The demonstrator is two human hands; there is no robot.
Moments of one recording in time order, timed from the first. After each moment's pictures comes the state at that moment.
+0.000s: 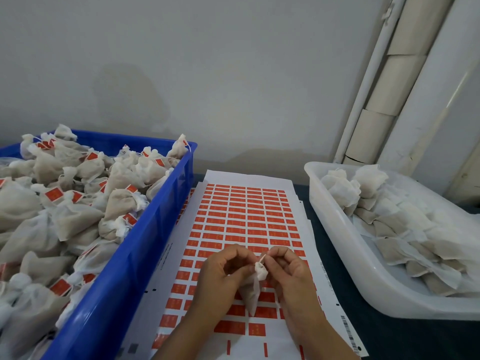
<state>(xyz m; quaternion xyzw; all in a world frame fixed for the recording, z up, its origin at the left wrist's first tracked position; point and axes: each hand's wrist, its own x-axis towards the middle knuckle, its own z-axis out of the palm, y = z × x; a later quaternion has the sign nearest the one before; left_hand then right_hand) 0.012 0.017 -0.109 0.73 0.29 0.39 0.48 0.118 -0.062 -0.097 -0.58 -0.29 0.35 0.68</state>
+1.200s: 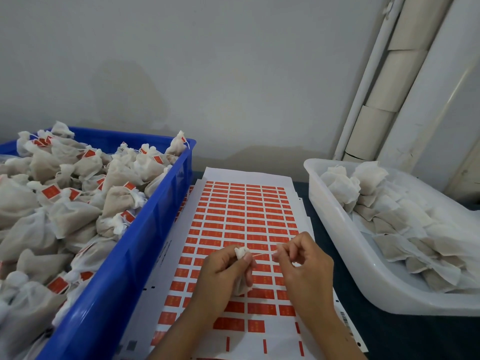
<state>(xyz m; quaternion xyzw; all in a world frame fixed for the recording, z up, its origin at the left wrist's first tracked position) 0.011 0.015 -0.106 0.69 0.29 0.39 0.54 0.132 -0.066 -0.091 -0.72 -0.42 -0.03 0.55</state>
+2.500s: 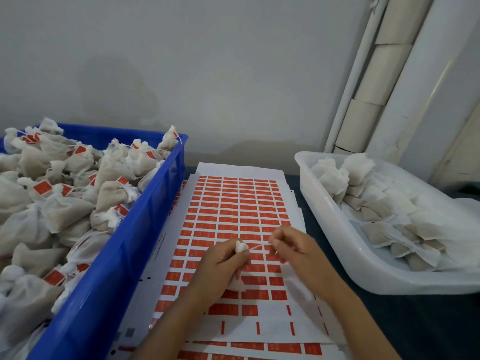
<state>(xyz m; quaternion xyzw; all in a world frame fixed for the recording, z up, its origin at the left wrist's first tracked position) 0.012 0.020 -0.109 0.75 0.25 0.32 0.52 0.154 -0.080 -0.068 -0.73 -0.50 0.19 0.42</state>
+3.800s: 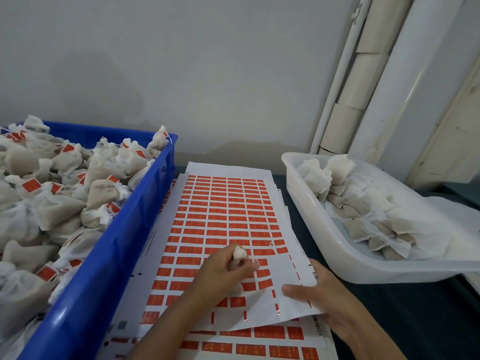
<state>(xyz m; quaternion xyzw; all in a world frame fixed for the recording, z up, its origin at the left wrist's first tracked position) 0.015 -0.006 -0.105 0.76 0.30 0.24 0.53 0.152 -0.145 -0.069 -0.76 -0.19 0.42 0.47</state>
